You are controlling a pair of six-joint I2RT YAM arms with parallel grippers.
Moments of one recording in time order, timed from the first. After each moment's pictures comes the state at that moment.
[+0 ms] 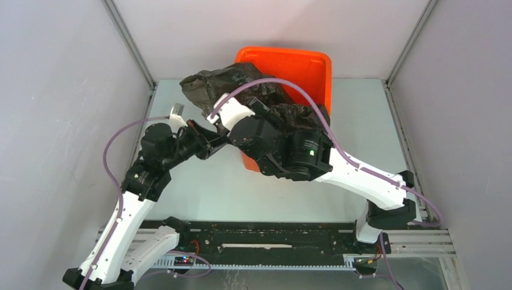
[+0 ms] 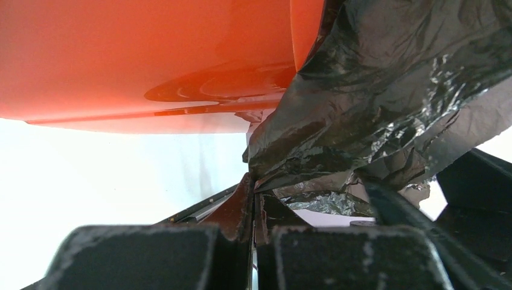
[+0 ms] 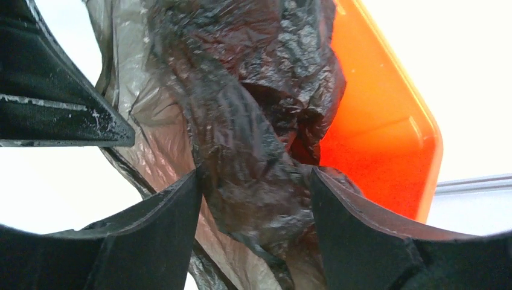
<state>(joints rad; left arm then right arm) -0.37 0.78 0.98 -0.45 0.38 -1.13 1.34 1.72 2.17 -0.98 0.91 -0.19</state>
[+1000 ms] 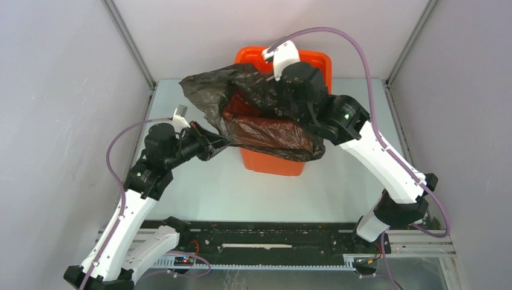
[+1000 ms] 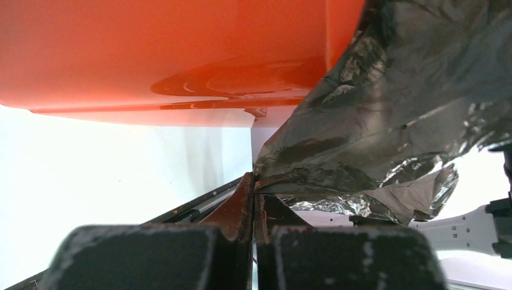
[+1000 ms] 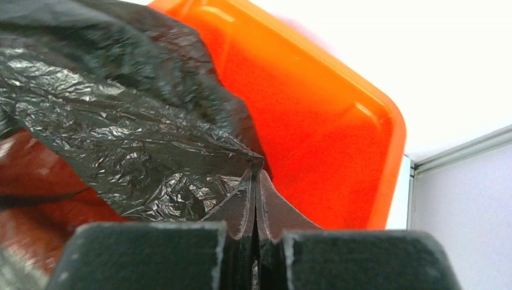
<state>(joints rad) -0.37 0.79 0.96 -0.45 0.40 -1.13 0.99 1.62 2.15 -0.85 0.70 -0.11</state>
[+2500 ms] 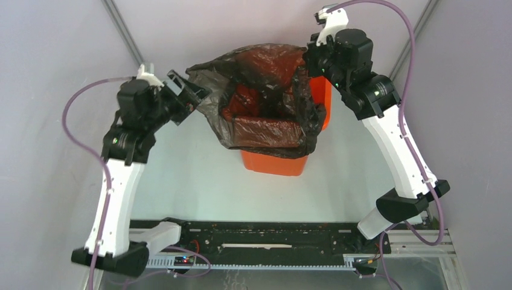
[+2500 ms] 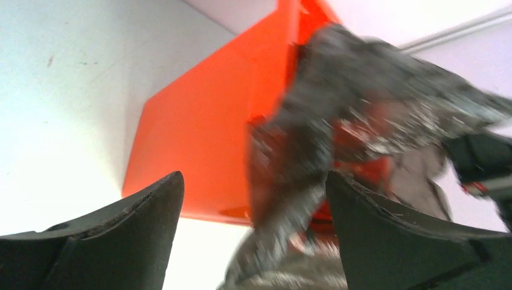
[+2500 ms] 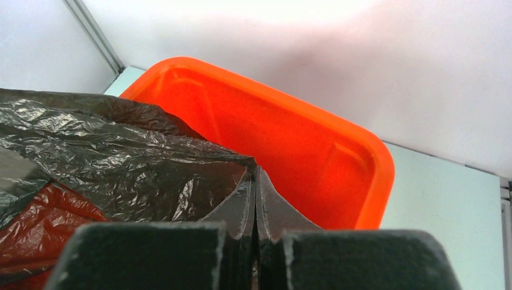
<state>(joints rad) -0.18 1.04 1.52 -0.75 0.19 -0.84 0.56 1.59 2.14 -0.70 0.19 0.05</state>
